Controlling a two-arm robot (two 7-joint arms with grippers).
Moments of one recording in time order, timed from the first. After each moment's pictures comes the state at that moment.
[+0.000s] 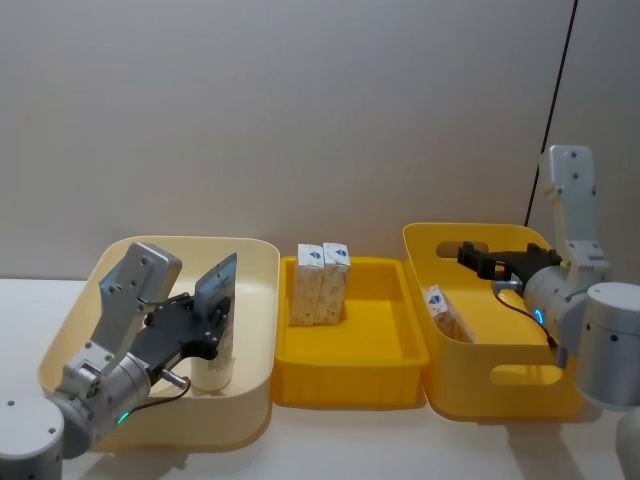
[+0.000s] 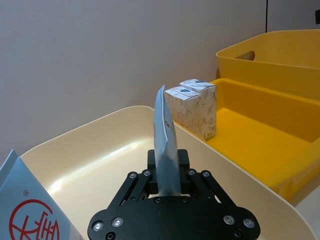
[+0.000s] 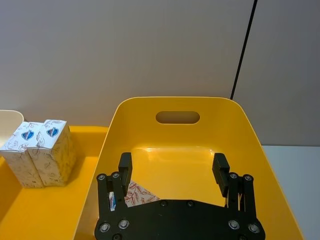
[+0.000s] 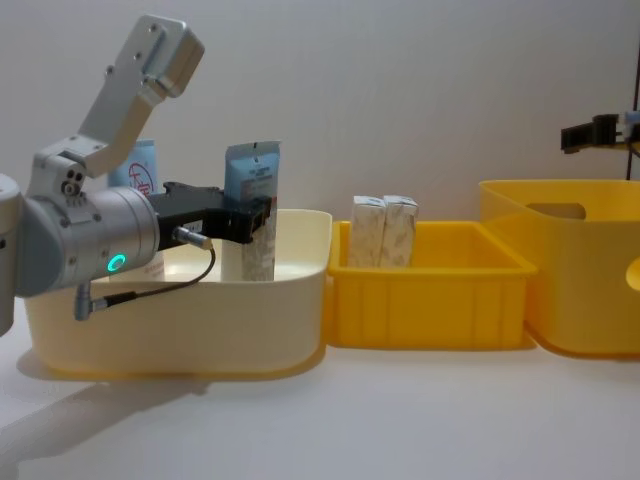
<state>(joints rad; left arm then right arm) -0.57 0.25 0.43 -1.19 -0.21 0.02 -0.25 0.63 0.11 -0.10 -1.31 0.15 0.61 -0.06</state>
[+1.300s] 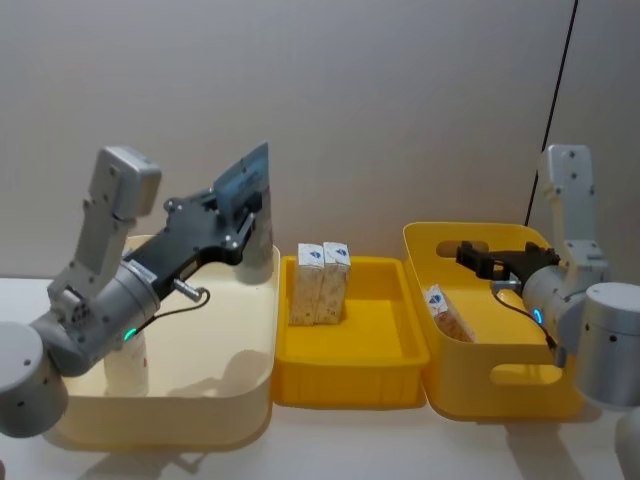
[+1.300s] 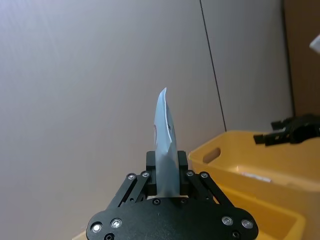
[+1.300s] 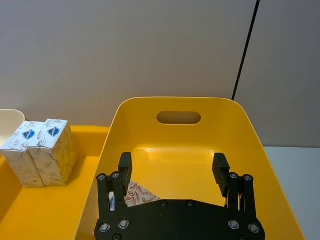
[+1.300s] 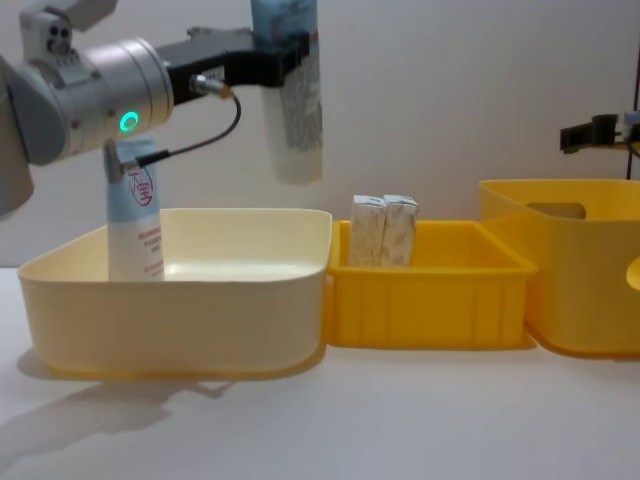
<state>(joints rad) -0.65 0.23 0.37 -1.24 -0.29 -0.14 -0.42 0.63 0.11 -0.11 -1.31 0.14 0.60 -0.06</state>
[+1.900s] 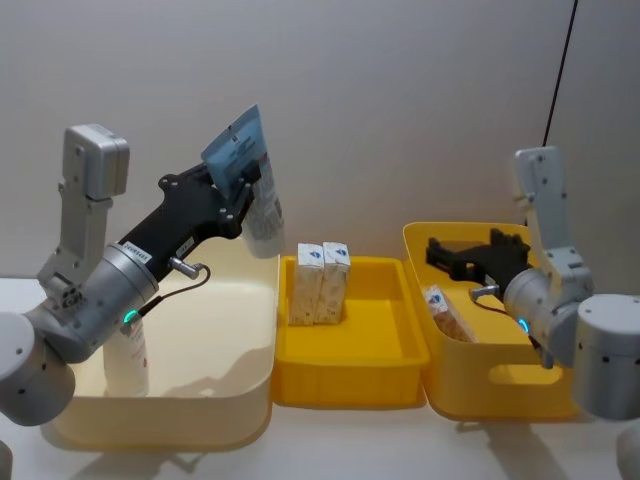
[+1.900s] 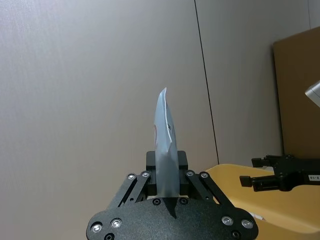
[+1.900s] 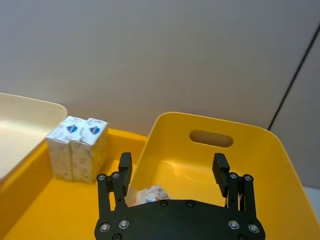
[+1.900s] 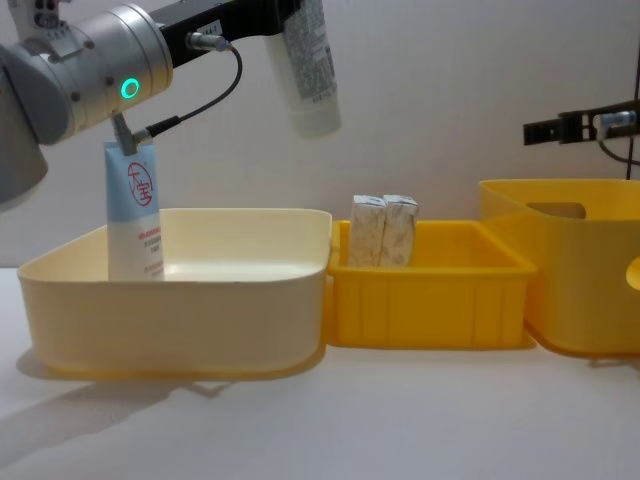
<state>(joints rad) -0.67 0.19 0.33 -1.20 -0.40 -0.21 -0.48 0.62 0.16 -0.18 -1.31 0.12 0.48 0.08</state>
